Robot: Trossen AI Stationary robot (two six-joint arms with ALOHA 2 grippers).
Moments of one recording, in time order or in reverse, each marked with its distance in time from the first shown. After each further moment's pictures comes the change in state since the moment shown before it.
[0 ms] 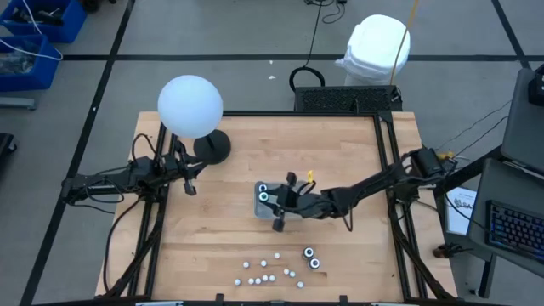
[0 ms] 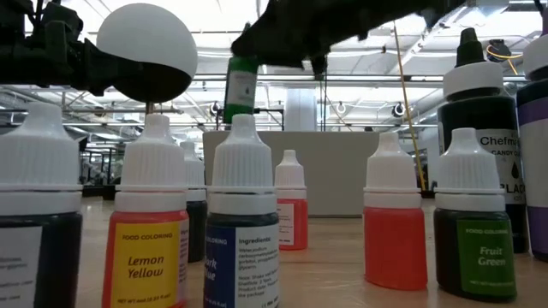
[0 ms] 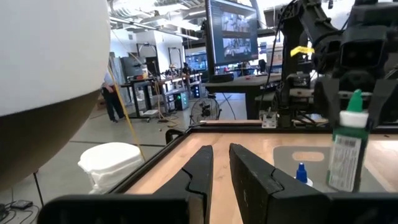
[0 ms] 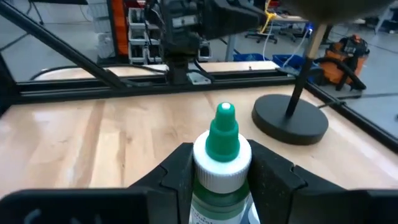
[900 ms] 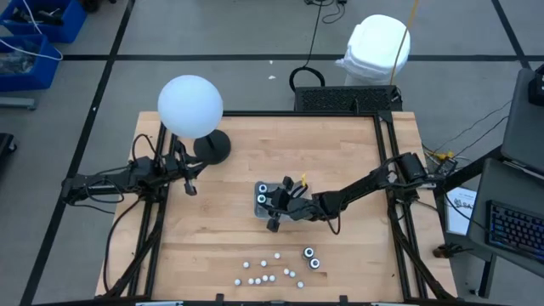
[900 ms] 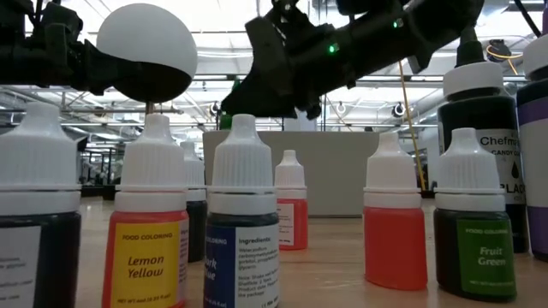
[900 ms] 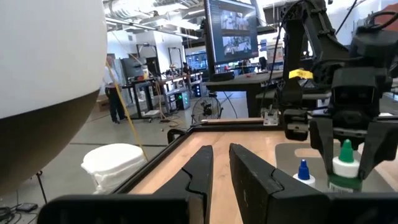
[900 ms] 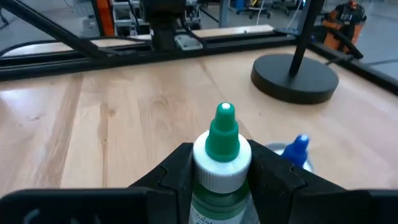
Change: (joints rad) left arm 0.000 0.000 0.000 -0.005 0.000 0.024; right arm -0.019 0.152 0.000 0.058 0.004 0.102
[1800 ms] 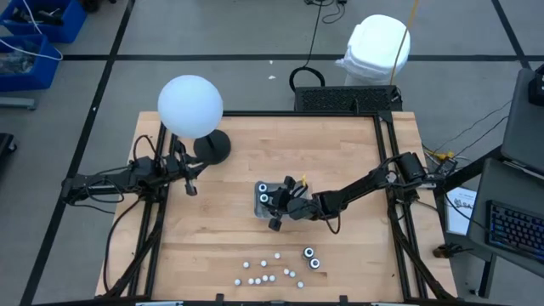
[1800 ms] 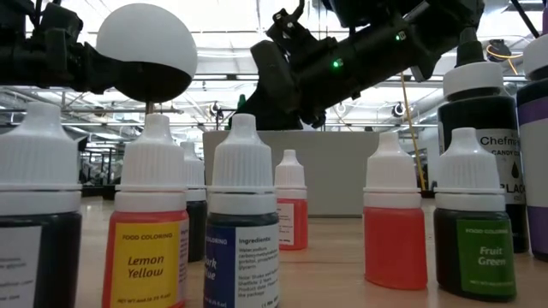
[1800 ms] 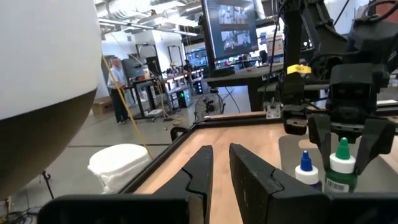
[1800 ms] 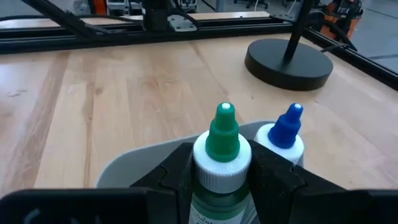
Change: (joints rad) left arm 0.000 0.000 0.000 -0.020 -0.001 0.049; right arm -0.006 0.007 -0.023 -0.016 0.001 -0.018
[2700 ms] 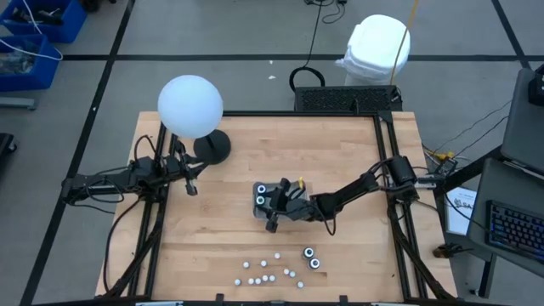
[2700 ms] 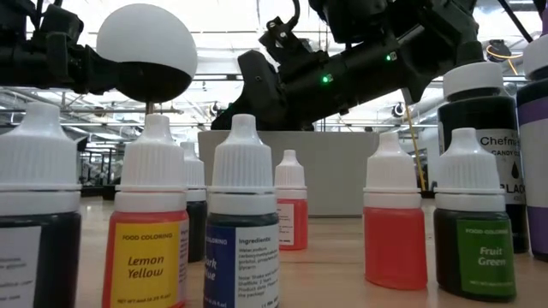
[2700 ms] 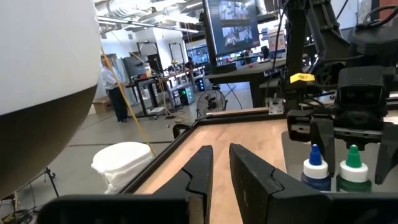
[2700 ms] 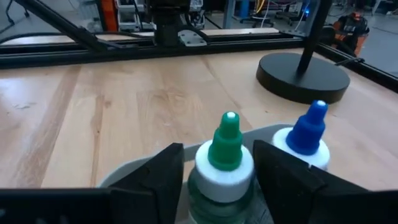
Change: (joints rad) left arm 0.000 0.000 0.000 -0.009 -0.008 0.014; right arm -0.005 0.084 0.001 0.155 -0.027 -0.046
